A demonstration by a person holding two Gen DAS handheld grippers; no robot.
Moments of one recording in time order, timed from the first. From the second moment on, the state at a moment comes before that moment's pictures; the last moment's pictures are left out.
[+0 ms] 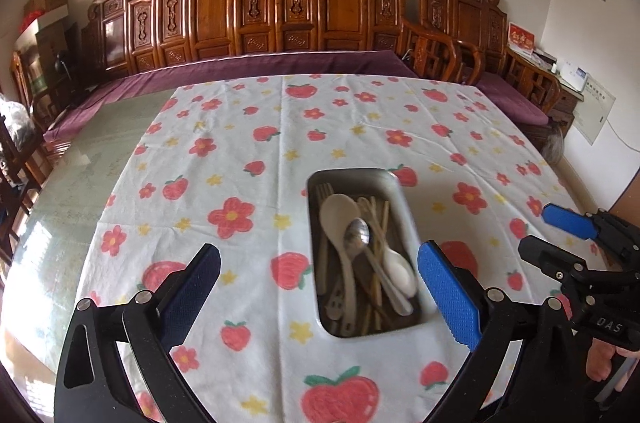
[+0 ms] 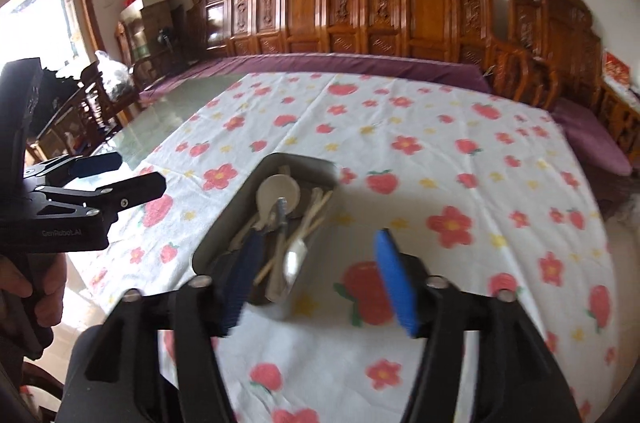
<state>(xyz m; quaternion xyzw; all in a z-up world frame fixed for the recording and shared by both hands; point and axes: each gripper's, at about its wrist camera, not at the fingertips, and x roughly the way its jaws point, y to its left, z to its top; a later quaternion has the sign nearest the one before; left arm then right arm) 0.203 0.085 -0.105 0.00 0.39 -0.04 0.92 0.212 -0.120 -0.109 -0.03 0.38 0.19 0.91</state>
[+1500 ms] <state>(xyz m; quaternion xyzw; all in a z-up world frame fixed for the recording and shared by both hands) 0.050 0.005 0.032 0.00 0.23 -0.02 0.97 0.067 -0.216 0.035 0.02 0.20 0.13 0.97</state>
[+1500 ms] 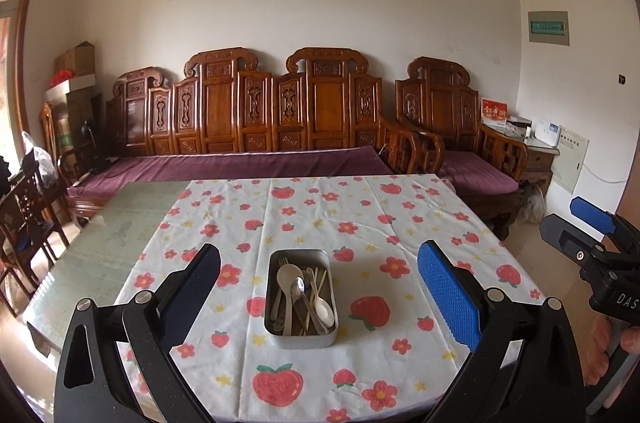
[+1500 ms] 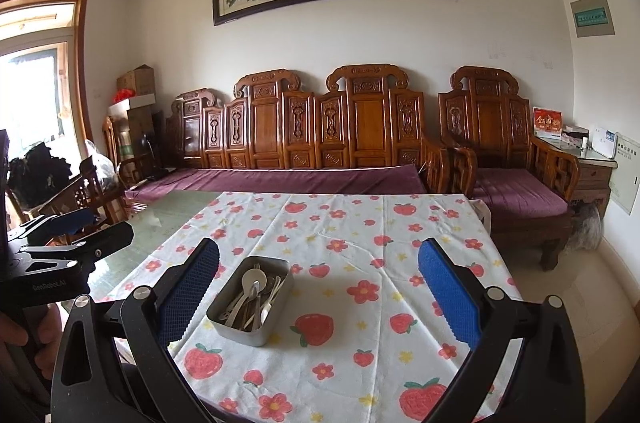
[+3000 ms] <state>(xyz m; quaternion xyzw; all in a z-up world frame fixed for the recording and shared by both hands) 0.046 0.004 0.034 0.00 0.22 -0.02 0.97 0.069 -0.213 0.031 0.01 0.20 0.13 0.97</state>
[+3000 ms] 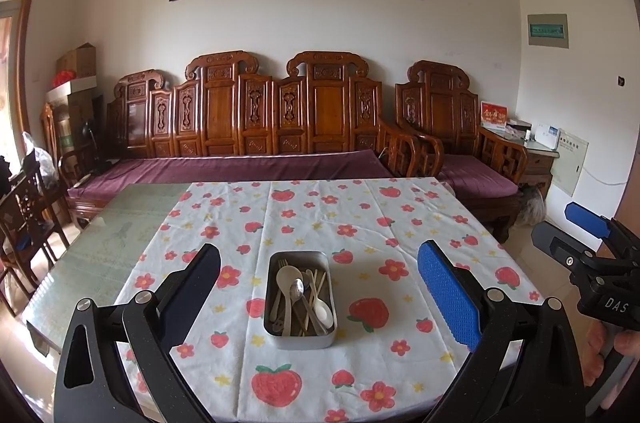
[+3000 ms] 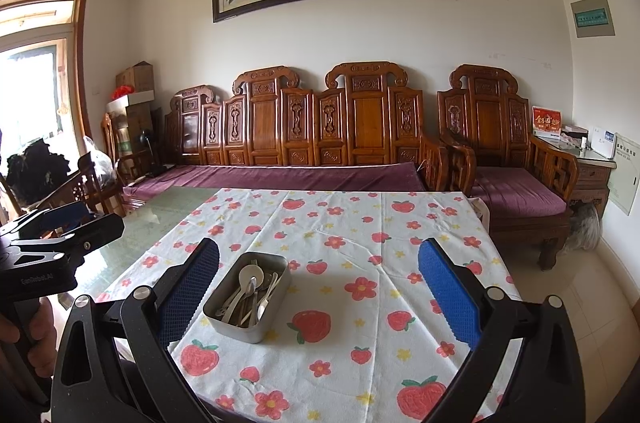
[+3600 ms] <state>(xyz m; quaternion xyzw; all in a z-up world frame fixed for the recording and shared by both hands) 0.046 0.006 0.036 0.00 0.22 -0.02 0.98 0.069 -0.213 0.029 0.01 0.20 0.13 0.97</state>
